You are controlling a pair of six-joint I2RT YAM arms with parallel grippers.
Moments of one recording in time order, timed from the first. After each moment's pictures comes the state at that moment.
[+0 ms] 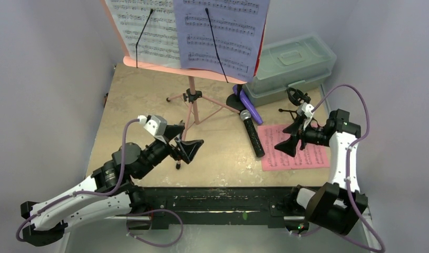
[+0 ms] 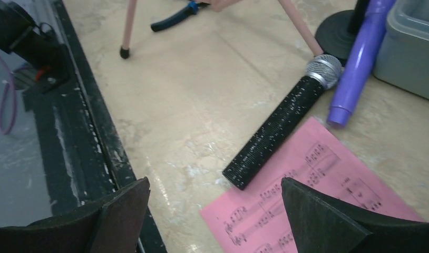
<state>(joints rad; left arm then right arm) -1.09 0.55 0.72 -0.16 -0.35 -0.33 -0.41 1.10 0.97 -1.21 -1.13 -1.11</state>
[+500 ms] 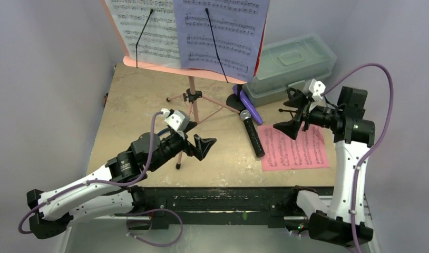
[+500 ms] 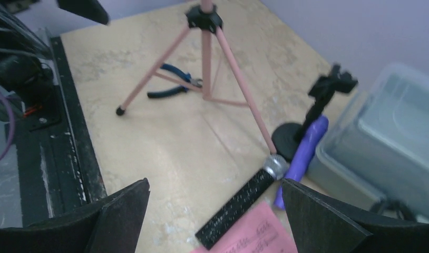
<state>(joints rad) -1.09 0.74 0.81 -0.13 -0.29 -0.22 -0.31 1.04 1.31 -1.15 -1.19 -0.86</state>
